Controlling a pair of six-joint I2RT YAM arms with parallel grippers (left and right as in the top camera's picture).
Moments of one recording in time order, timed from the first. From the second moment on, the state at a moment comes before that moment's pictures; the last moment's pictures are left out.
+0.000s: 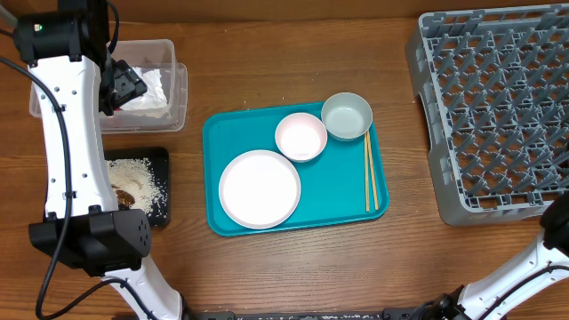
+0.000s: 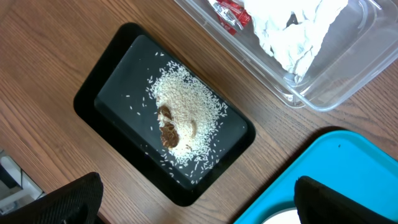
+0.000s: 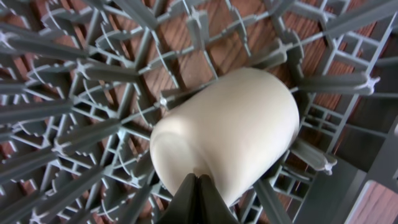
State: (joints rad) left arm 0.14 1.97 2.26 -1.69 -0.31 -0.59; right arm -0.72 2.17 2.03 -1.12 0.09 0.40
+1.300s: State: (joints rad) left arm 0.14 1.97 2.26 -1.69 -0.31 -0.59; right arm -0.57 1.85 2.21 -1.46 -0.27 0.52
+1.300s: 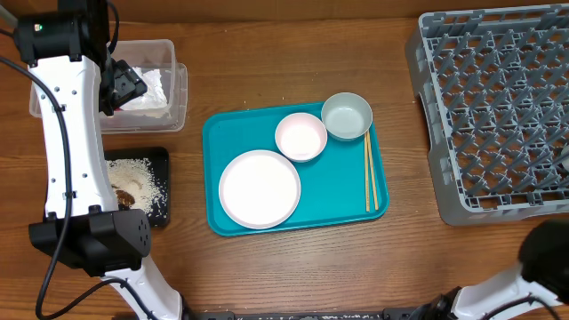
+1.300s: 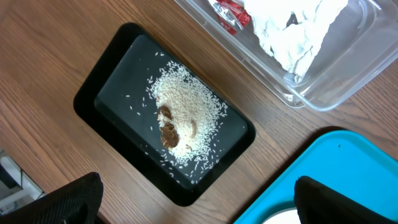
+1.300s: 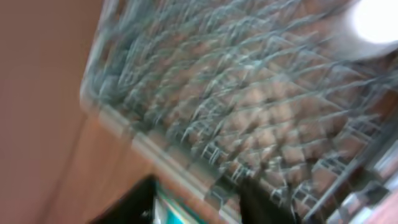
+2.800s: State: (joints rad) left arm 0.14 1.97 2.26 -1.69 -0.31 -0.59; right arm 0.39 1.79 1.22 -0.93 0.02 0.48
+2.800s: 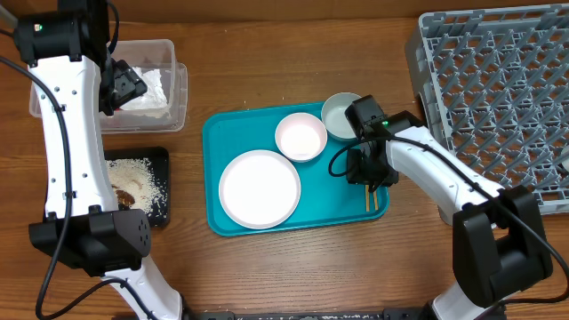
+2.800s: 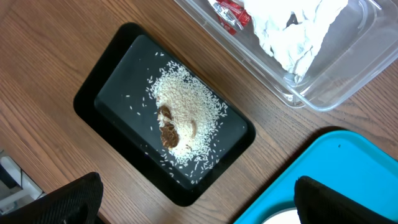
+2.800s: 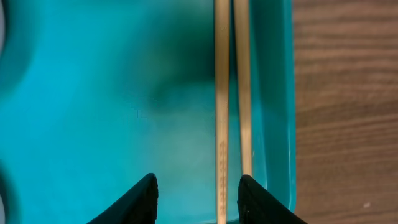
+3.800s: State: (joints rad) left arm 0.14 1.97 2.26 -1.69 -0.31 -0.59; right arm 0.39 1.79 1.11 -0.76 0.05 0.50
